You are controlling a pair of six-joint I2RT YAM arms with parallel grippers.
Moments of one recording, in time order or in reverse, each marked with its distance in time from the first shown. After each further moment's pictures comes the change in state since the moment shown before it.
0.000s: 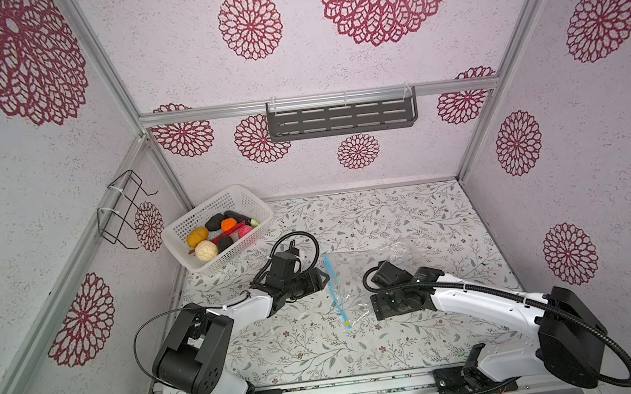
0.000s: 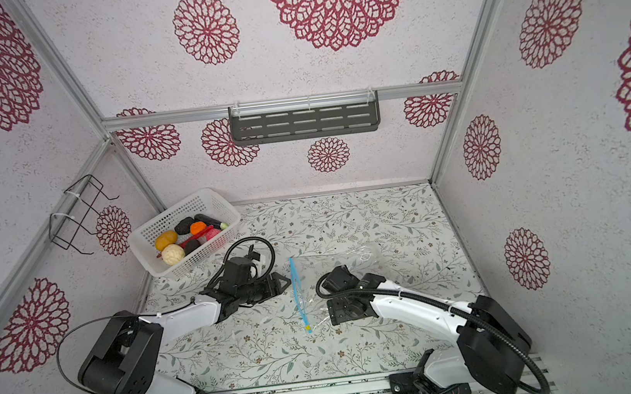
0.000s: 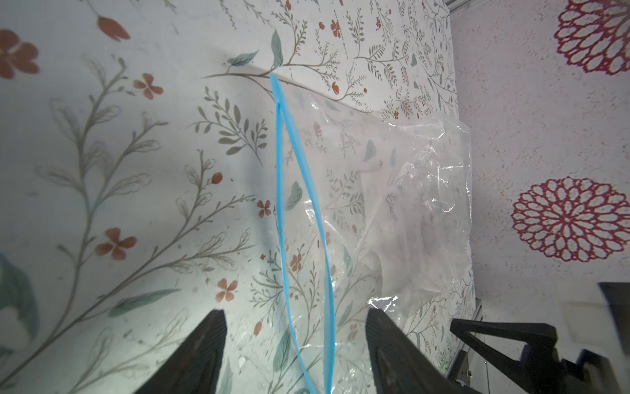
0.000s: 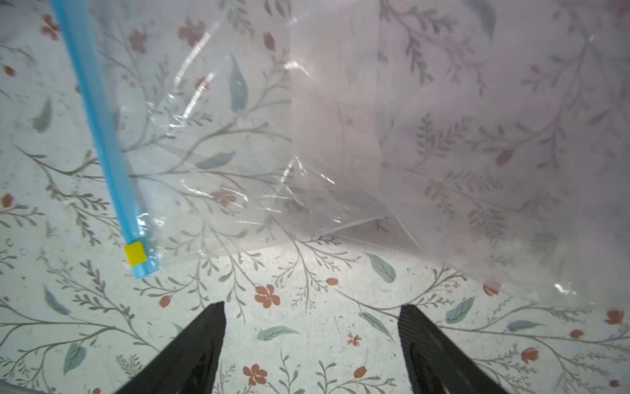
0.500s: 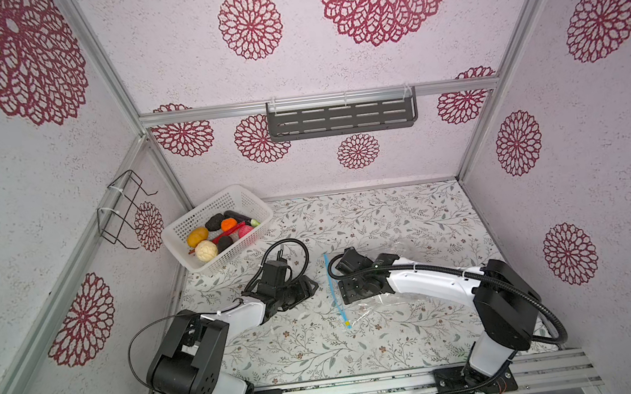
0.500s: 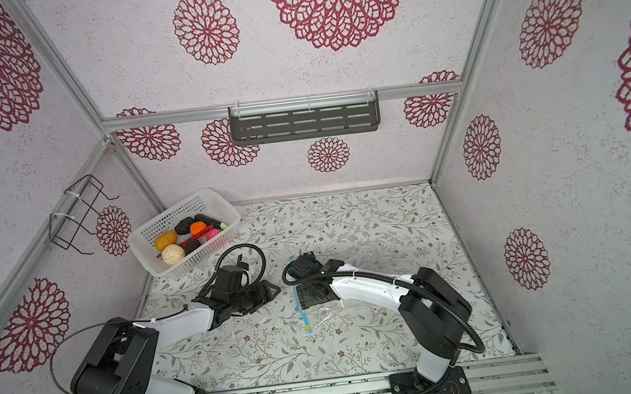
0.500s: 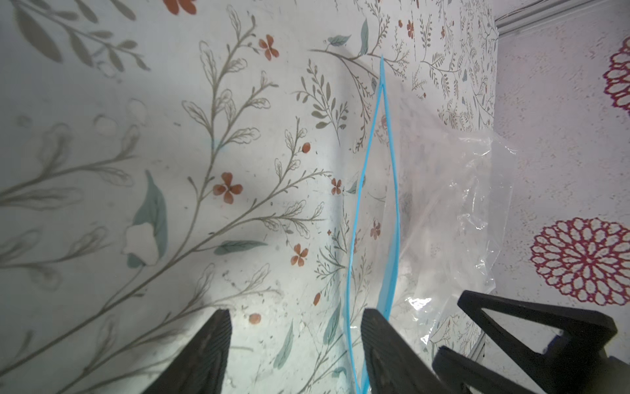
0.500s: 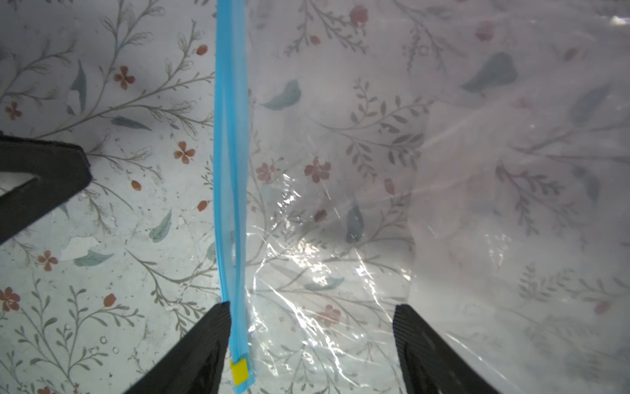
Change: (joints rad) left arm 0.065 -0.043 -0.075 -0.042 -0.013 -0.046; right arm 0.051 0.357 0.297 0.110 0.034 -0.034
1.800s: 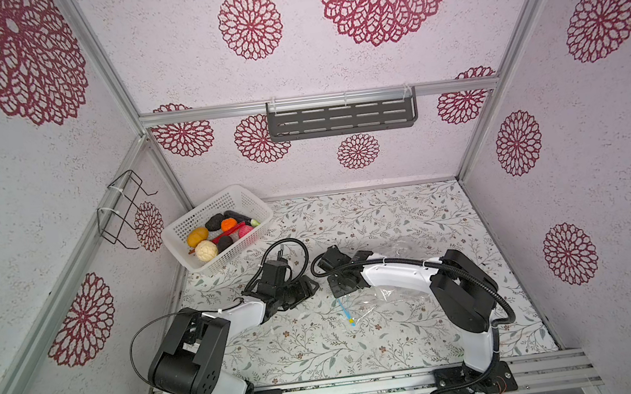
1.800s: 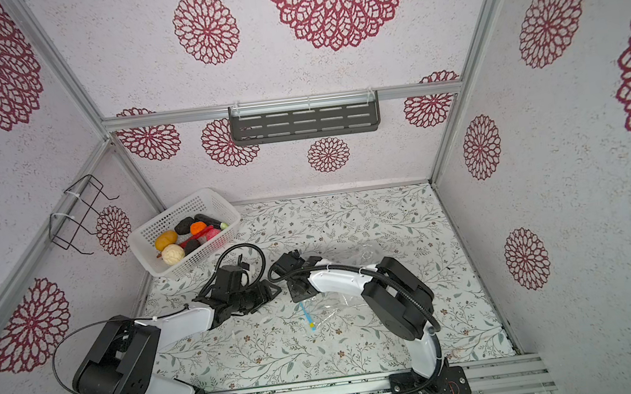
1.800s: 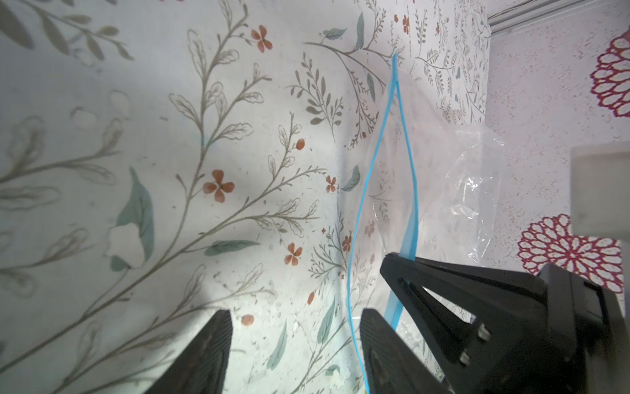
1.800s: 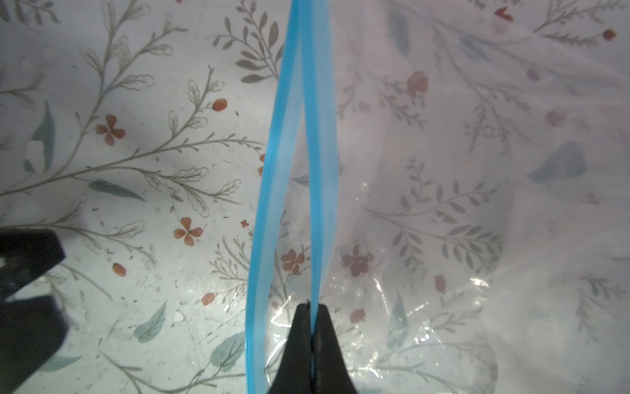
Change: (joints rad) left arm -0.012 0.021 0.002 0.033 0.040 -0.016; right arm 0.003 0.199 0.157 0.030 0.055 -0.069
